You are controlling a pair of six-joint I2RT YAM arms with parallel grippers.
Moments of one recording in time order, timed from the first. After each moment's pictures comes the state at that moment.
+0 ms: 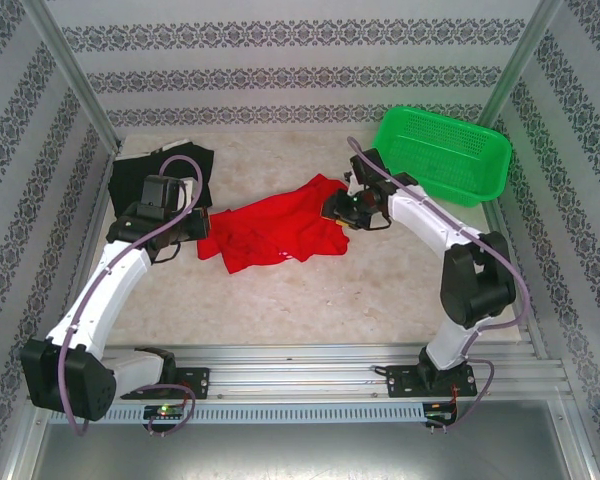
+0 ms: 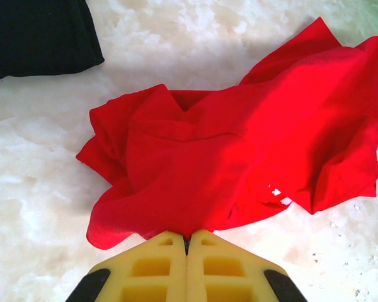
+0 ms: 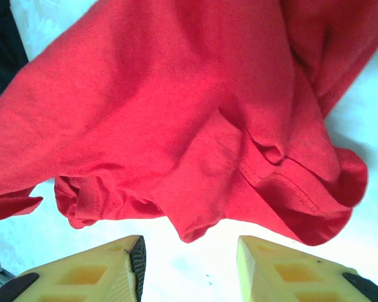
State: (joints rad) left arm -0.15 1.19 1.06 -0.73 0.14 -0.29; right arm 0.36 1.73 1.35 -0.69 -0.39 0.65
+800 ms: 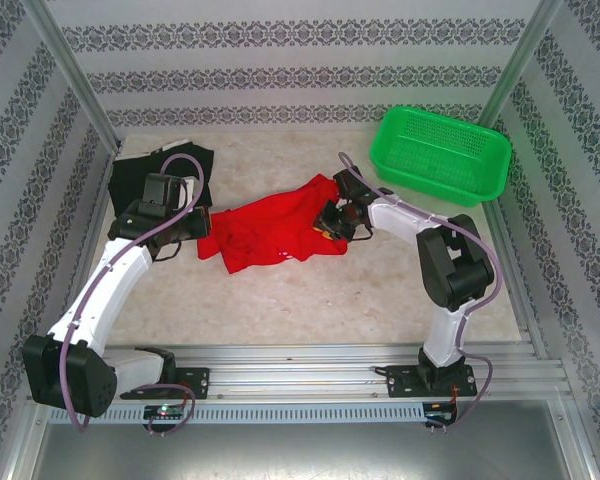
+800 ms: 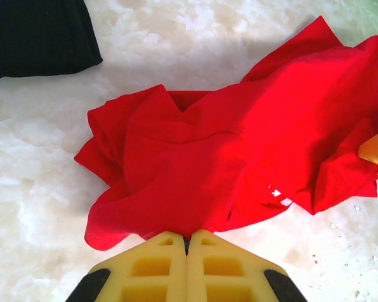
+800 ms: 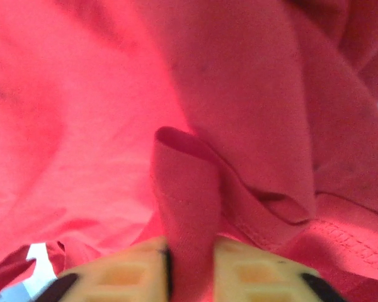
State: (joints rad) left arm -0.15 1.21 1.07 -0.73 0.14 -0.29; right arm 0.41 1.89 1.27 -0.46 -0.37 0.96
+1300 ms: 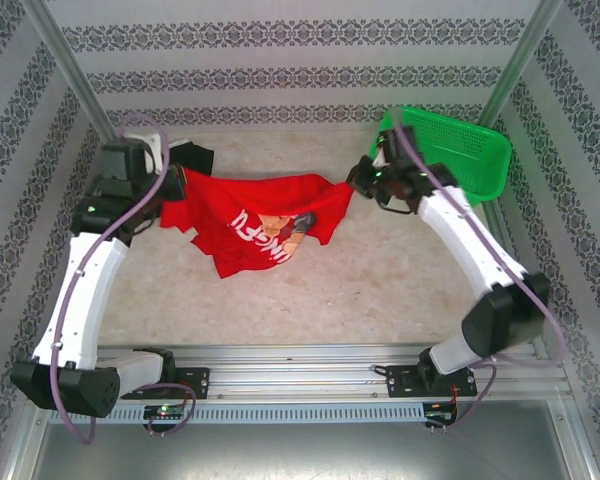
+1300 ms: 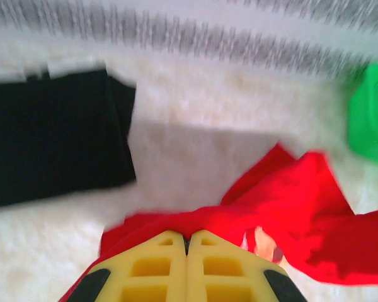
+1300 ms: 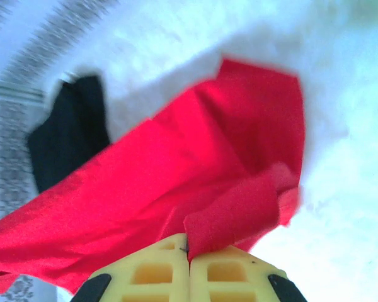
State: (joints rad) left arm -0.07 1.20 1.45 -0.80 0.07 -0.24; right arm 0.30 1.49 1.49 -0.74 -0.25 0.78
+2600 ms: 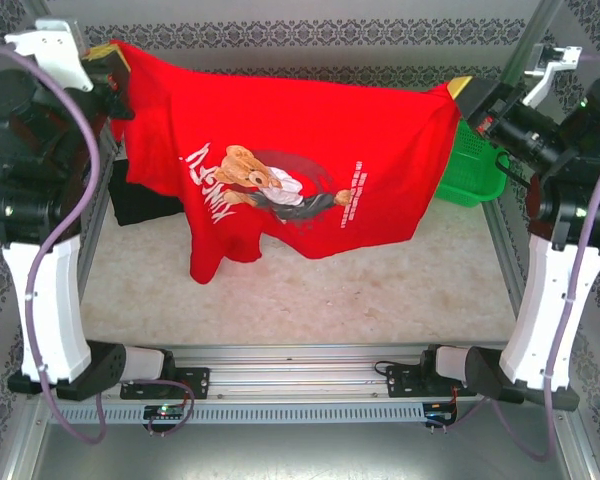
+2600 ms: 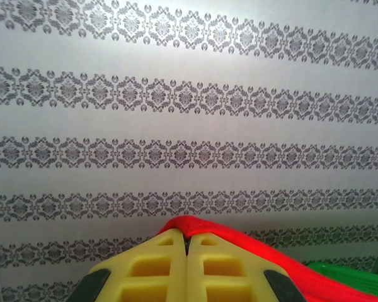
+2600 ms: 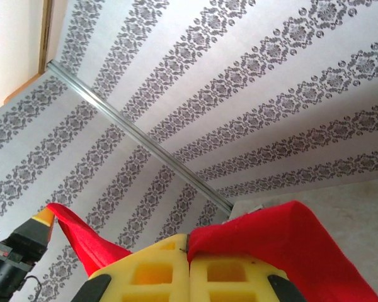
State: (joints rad) left arm -0.06 1.39 2.22 -0.72 0.06 -0.09; right arm -0.18 1.31 2.05 -0.74 -0.83 0.83
